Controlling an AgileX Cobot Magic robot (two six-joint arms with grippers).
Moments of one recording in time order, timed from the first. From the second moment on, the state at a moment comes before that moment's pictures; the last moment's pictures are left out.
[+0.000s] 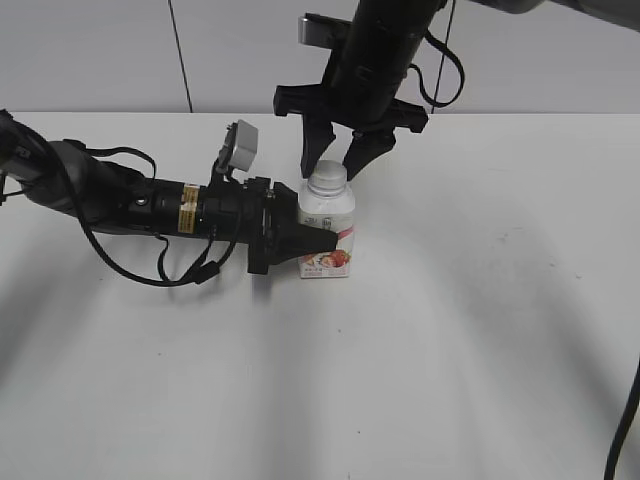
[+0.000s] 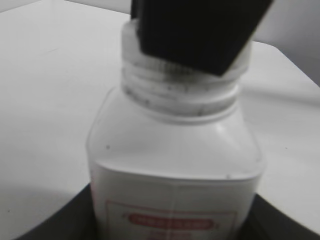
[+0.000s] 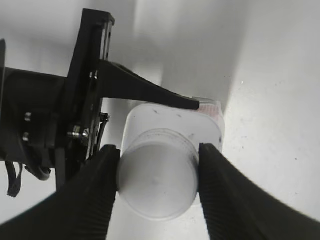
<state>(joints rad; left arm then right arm) -0.25 2.46 -1.43 1.55 -1.22 -0.84 0.51 2.27 -2.06 0.30 1.22 0.19</state>
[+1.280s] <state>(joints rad) -0.25 2.46 -1.43 1.56 -1.22 -0.84 0.51 2.27 -2.06 0.31 1.22 -0.78</state>
